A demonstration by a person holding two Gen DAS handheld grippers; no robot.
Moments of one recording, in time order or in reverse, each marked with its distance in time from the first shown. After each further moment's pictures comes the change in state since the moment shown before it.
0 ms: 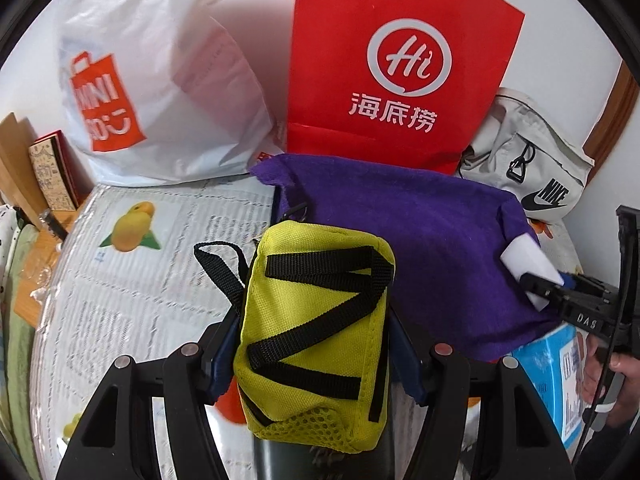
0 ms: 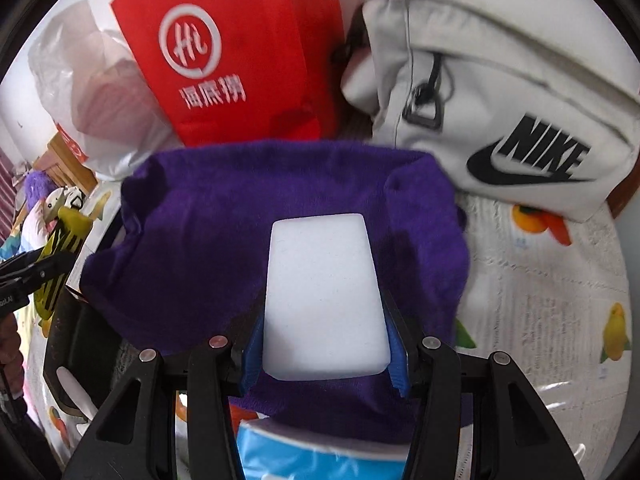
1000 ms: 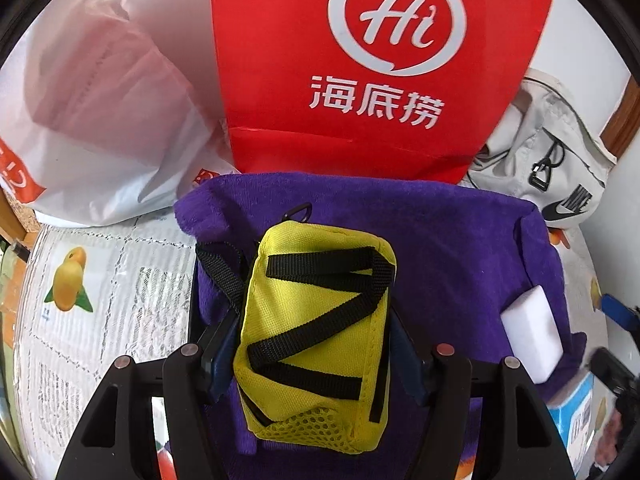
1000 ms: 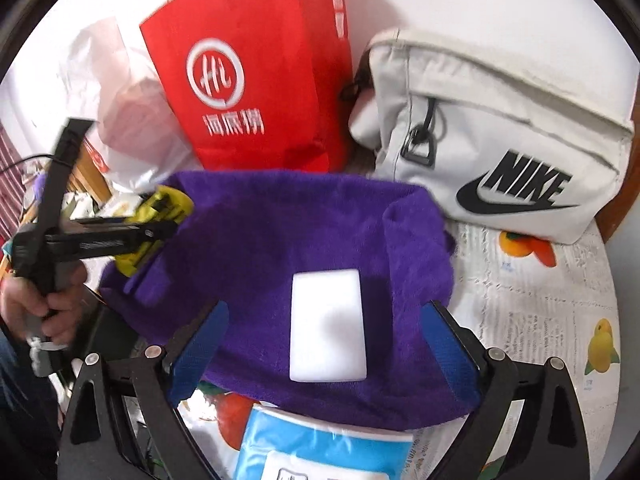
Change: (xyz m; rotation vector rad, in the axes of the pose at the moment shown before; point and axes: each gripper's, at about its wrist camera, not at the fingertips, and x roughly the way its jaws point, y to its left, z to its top) left arm 0.072 -0.033 0.050 0.037 0.068 0.000; right arm -0.058 0.000 -0.012 -0.040 -0.173 0.025
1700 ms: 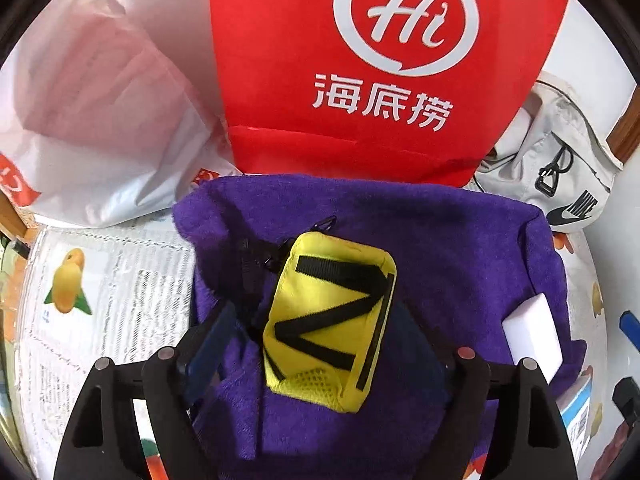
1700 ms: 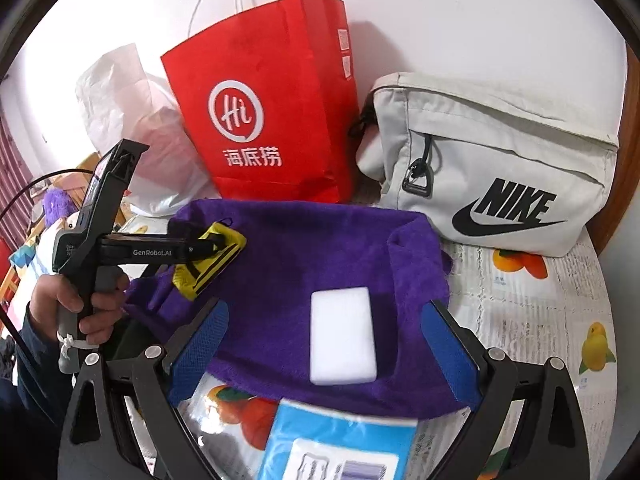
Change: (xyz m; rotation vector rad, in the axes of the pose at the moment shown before) left arm -0.005 0.003 0.006 -0.010 0.020 0.006; right arm -0.020 0.014 -0.002 0.018 -0.051 0.024
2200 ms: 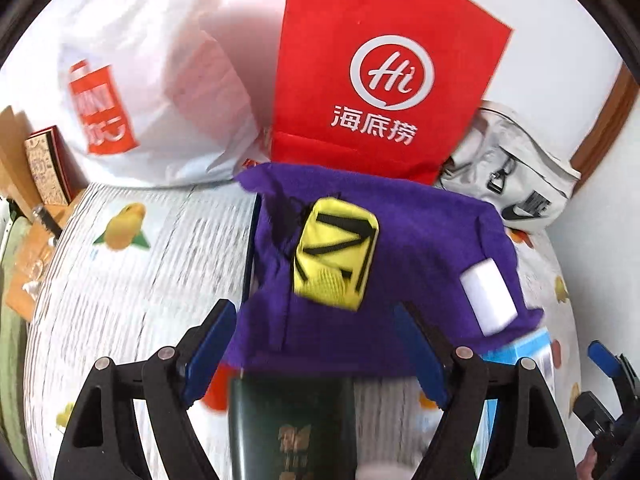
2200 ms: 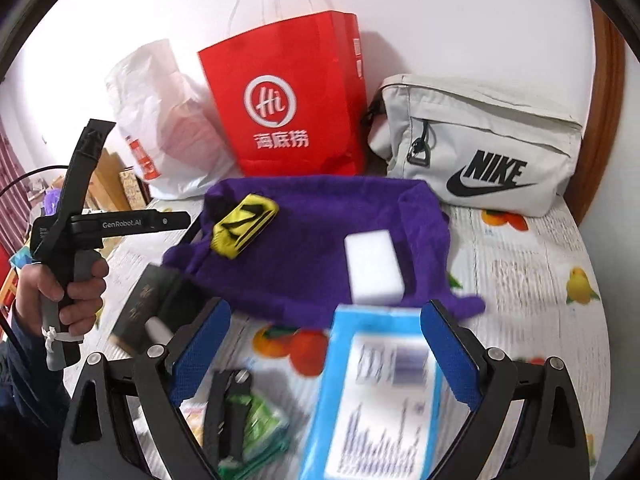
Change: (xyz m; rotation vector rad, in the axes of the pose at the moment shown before) left arm -0.096 0.024 -0.070 -0.056 -0.098 -0.058; right arm -0.069 0.047 -0.053 0.018 -0.001 -0.029
